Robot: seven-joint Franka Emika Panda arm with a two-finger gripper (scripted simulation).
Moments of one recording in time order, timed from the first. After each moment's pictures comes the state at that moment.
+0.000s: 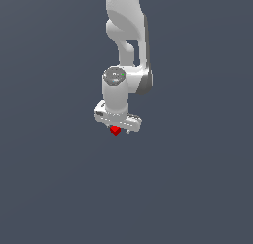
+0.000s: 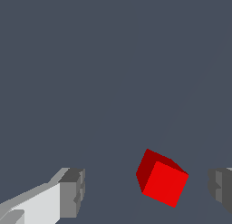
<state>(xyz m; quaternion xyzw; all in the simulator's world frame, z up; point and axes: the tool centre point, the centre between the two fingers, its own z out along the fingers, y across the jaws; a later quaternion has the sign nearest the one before) -0.029 -0.039 0.103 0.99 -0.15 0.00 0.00</state>
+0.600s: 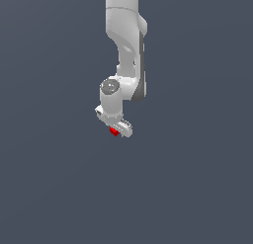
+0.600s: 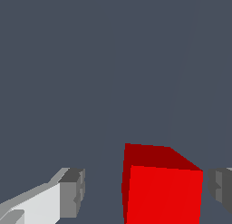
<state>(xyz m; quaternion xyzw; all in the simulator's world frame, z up) -0.067 -0.060 0.036 0.95 -0.32 0.00 0.00</state>
